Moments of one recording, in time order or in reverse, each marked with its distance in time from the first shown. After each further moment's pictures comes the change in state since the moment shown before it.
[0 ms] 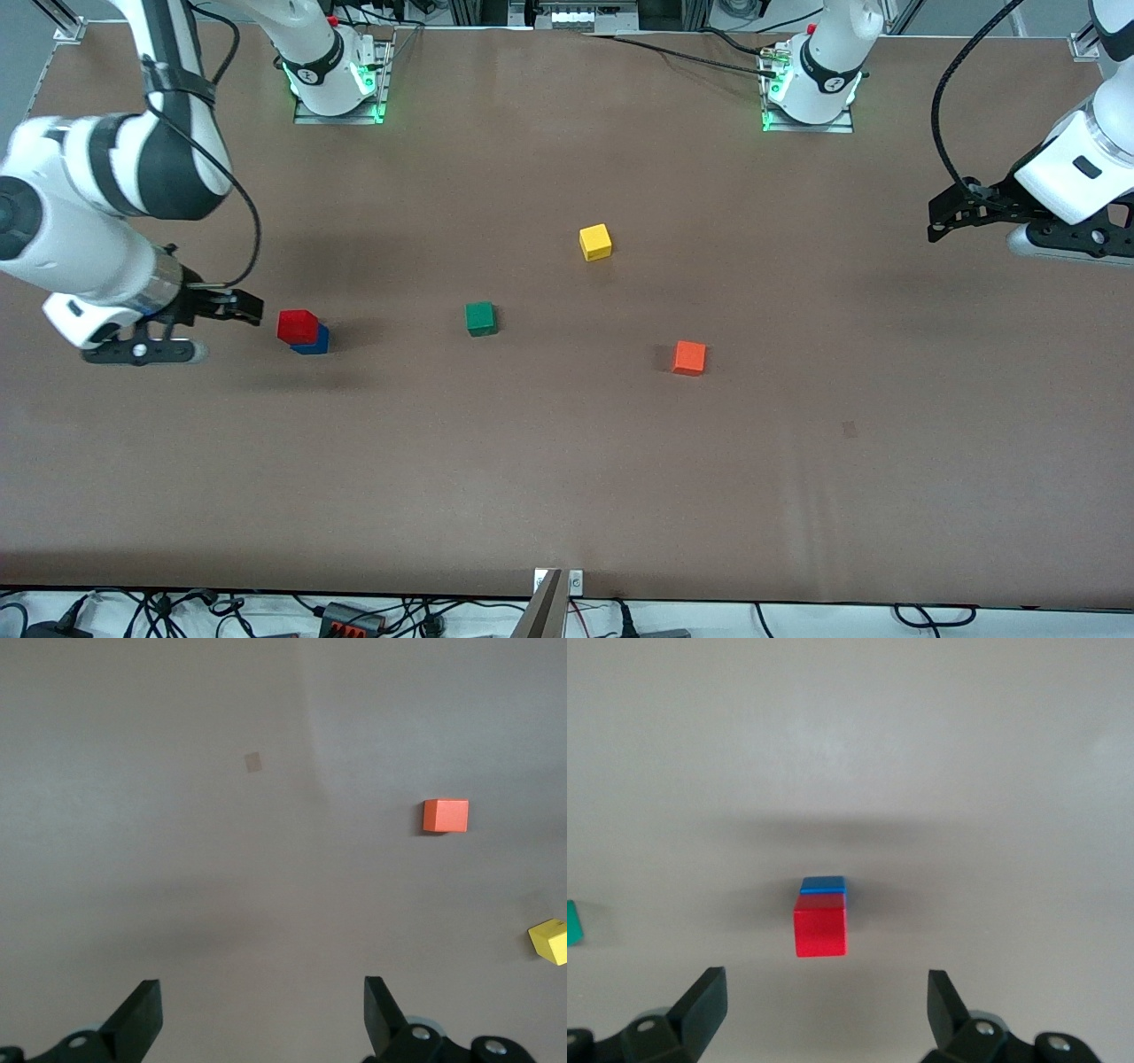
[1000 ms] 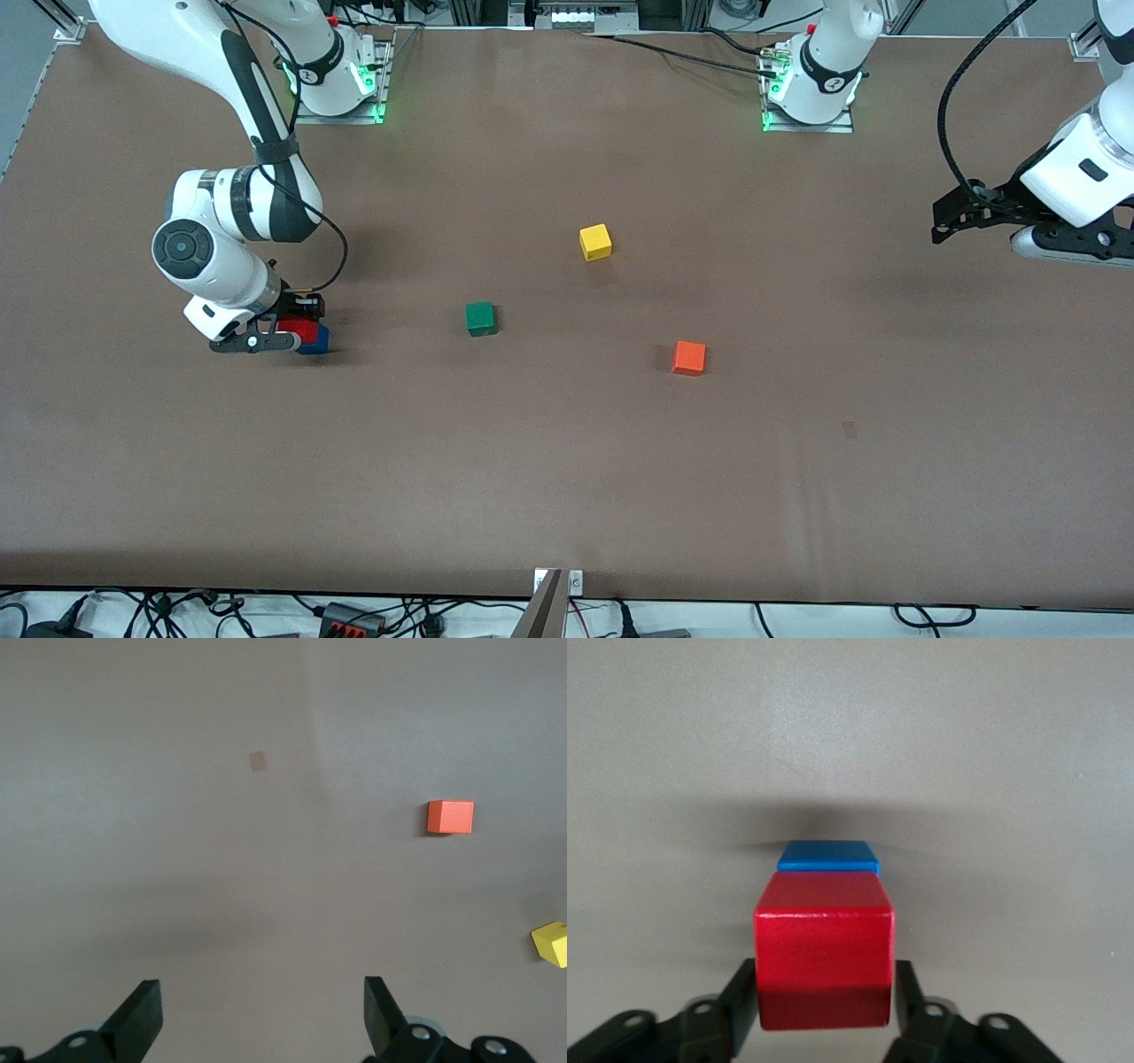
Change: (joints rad) left arm 0.007 0.003 0.005 0.000 0.000 0.000 0.001; right arm 0.035 0.077 0.034 -0.467 0.001 0.500 0.003
